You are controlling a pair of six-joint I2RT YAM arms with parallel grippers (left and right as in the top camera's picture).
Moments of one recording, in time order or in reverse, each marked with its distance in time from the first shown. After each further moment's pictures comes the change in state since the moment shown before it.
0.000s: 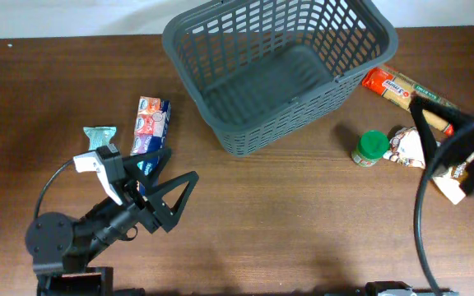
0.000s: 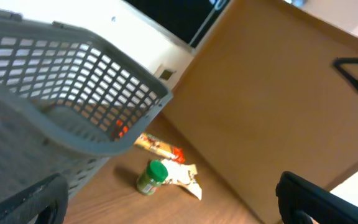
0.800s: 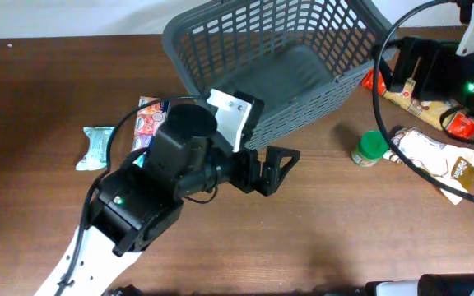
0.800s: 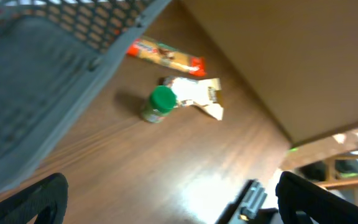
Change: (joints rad) left arm -0.742 0.653 0.740 -0.703 -0.623 0.301; right arm 0.000 0.295 0.019 -0.001 0.005 -0.061
